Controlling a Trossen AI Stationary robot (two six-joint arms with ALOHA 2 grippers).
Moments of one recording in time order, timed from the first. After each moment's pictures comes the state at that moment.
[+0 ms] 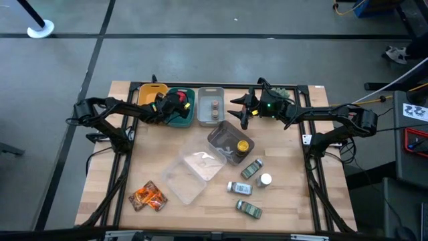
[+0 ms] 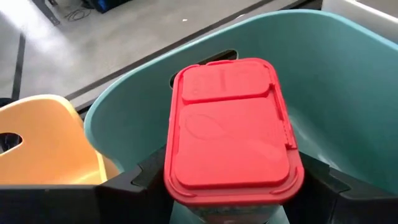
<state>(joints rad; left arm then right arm) 0.53 1.51 0.50 0.30 -0.58 -0.23 -0.37 1.38 0.71 0.44 -0.14 -0.06</state>
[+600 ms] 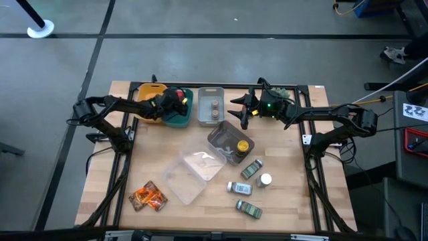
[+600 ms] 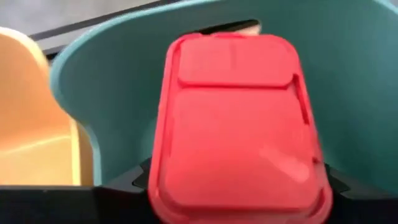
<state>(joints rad) 0.61 1.51 0.53 0.17 -0.41 -0.41 -0.37 1.38 0.71 0.44 -0.14 -0.06</state>
